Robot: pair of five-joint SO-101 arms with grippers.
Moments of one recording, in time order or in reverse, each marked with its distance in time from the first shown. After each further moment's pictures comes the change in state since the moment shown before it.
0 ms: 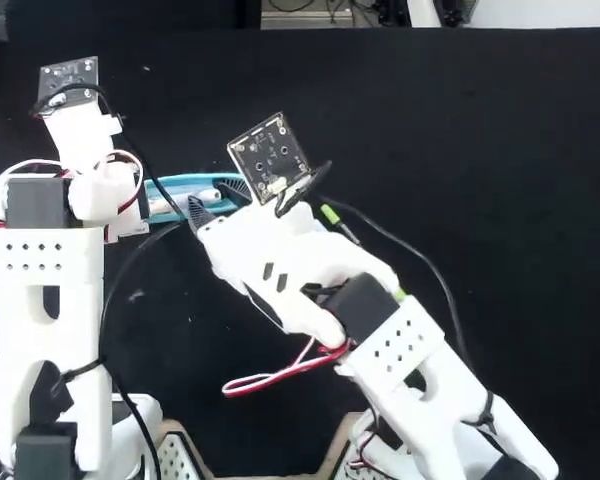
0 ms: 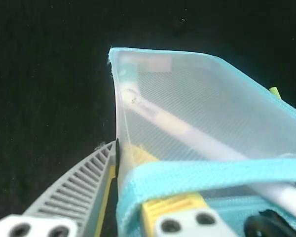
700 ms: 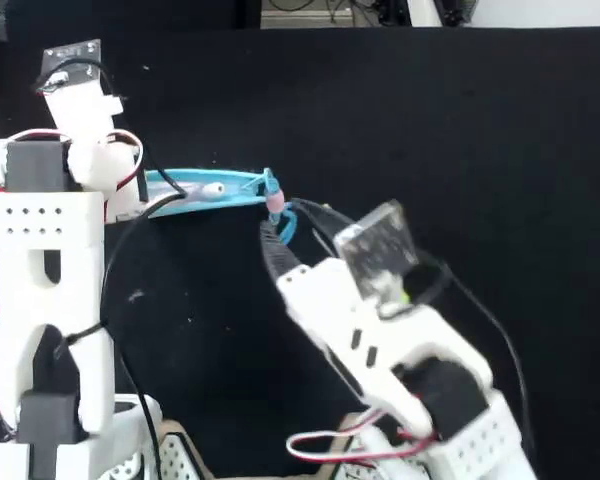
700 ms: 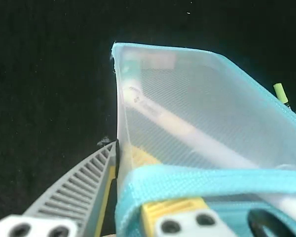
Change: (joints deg) left arm 0.0 9.8 -12.7 7.7 0.0; right arm 6.2 -30.2 13.1 9.9 8.0
